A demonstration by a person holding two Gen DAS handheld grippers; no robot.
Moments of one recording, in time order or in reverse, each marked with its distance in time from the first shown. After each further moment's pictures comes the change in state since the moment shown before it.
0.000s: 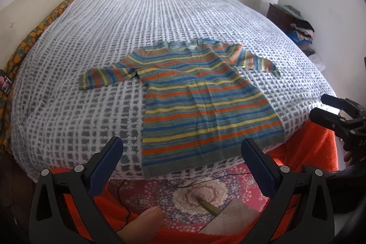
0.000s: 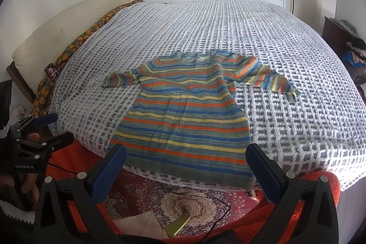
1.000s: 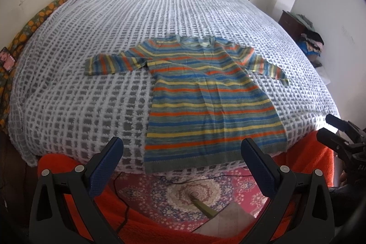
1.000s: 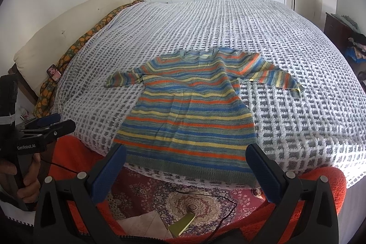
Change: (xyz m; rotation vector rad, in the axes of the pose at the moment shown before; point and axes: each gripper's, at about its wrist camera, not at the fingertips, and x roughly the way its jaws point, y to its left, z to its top) left arm 0.010 0.014 0.003 -0.100 0.043 0.004; right arm 0.005 0.000 -0.006 0.014 0.004 0.023
